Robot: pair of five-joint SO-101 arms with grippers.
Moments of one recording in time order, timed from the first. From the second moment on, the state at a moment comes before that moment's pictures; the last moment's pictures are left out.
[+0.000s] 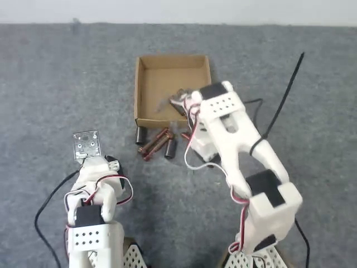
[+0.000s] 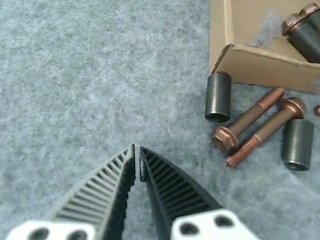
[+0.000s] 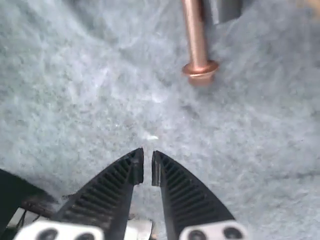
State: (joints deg) left arm -13.1 -87.3 97.6 49.1 8.3; right arm -26.6 11.9 4.2 94.2 18.2
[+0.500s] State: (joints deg) left arm -13.1 -87.3 97.6 49.1 8.3; right arm -27.2 1.3 23.7 61.1 23.4
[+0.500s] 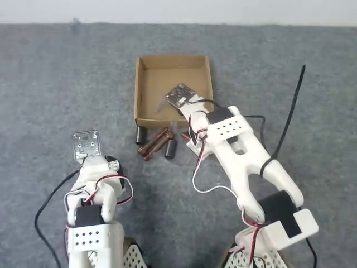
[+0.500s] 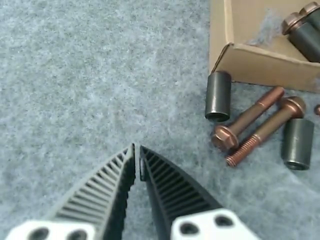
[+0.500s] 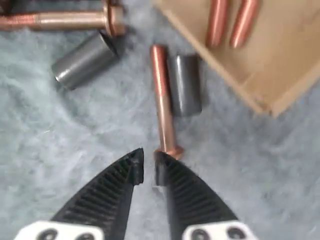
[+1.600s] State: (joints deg) left arm -13.1 -87.3 97.6 47.8 8.1; right arm -25.0 27.4 -7.2 71.5 37.8
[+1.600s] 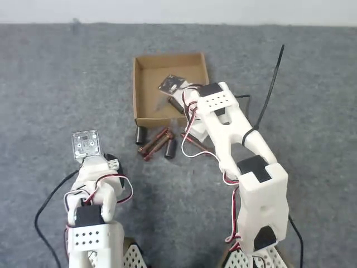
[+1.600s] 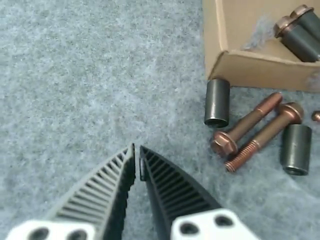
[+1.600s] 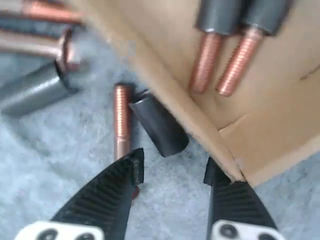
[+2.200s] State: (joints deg) left arm -13.1 -87.3 97.6 47.7 5.0; right arm -30.6 27.4 -7.2 71.8 49.9
